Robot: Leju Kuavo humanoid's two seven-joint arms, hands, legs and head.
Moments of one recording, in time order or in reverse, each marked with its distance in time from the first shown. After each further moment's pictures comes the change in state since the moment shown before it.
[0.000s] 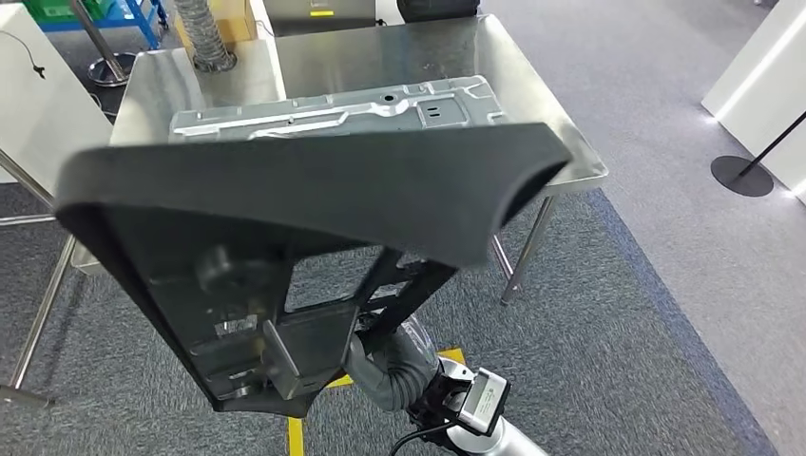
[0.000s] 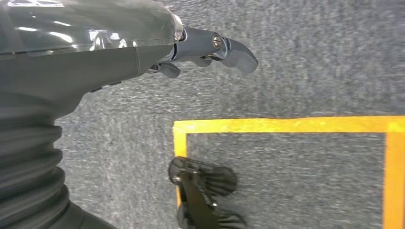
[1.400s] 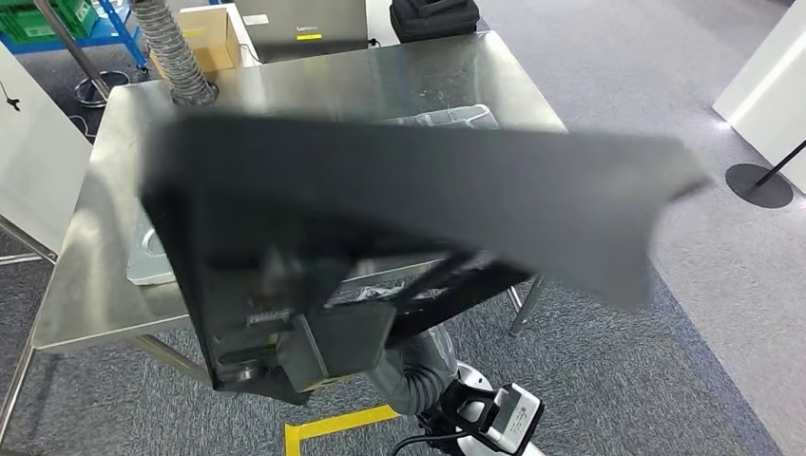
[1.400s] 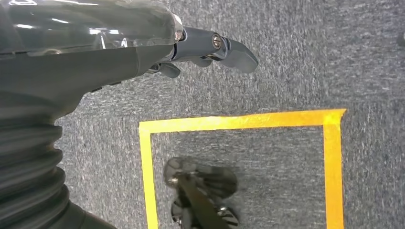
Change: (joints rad) left arm -0.003 0.006 0.006 0.000 -0.025 0.000 -0.008; right arm 0.050 -0.006 -0.027 -0.104 0.019 -0.058 0.000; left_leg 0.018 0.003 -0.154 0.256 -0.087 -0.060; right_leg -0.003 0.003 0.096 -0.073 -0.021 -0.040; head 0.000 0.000
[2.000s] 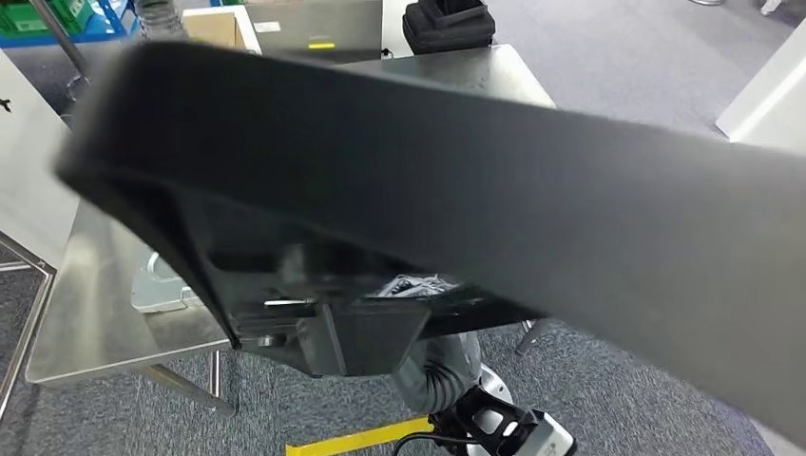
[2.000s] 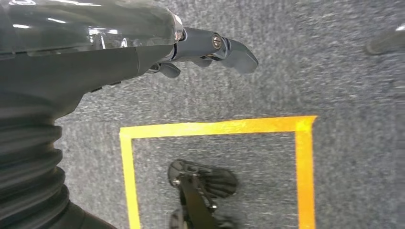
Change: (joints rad) left arm 0.000 0.003 0.014 0.000 -0.017 0.004 -0.014; right arm -0.006 -0.043 0.023 -0.119 0.058 -0.225 0.000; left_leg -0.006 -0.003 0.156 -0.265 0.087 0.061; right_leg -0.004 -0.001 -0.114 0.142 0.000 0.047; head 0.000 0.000
